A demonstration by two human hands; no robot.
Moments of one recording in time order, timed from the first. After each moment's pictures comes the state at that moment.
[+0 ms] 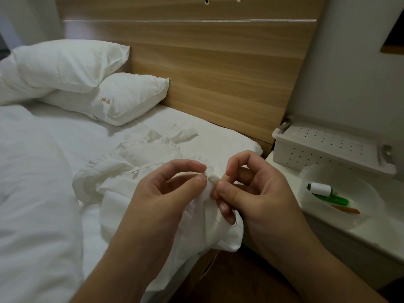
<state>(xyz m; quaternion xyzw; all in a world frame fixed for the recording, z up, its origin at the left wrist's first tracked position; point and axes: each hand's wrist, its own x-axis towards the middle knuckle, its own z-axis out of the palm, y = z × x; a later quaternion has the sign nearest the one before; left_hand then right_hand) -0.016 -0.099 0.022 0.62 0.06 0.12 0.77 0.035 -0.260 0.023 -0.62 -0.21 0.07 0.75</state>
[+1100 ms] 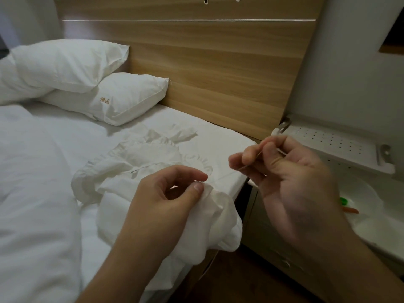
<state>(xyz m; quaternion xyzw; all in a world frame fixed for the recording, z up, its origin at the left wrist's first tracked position) -0.017 -0.102 0.023 0.76 0.09 0.18 0.62 0.049 -0.276 0.049 -0.52 -0.12 0.02 0.84</state>
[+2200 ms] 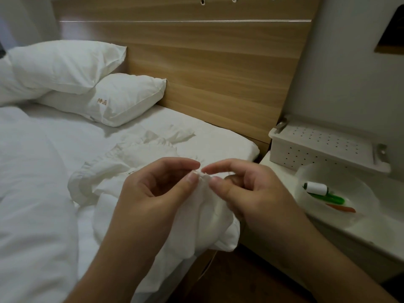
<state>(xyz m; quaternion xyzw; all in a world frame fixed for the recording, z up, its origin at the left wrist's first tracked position) -0.019 -0.097 0.027 0.71 0.04 0.21 0.67 0.041 -0.269 0.035 -0.75 -0.25 0.08 0.61</state>
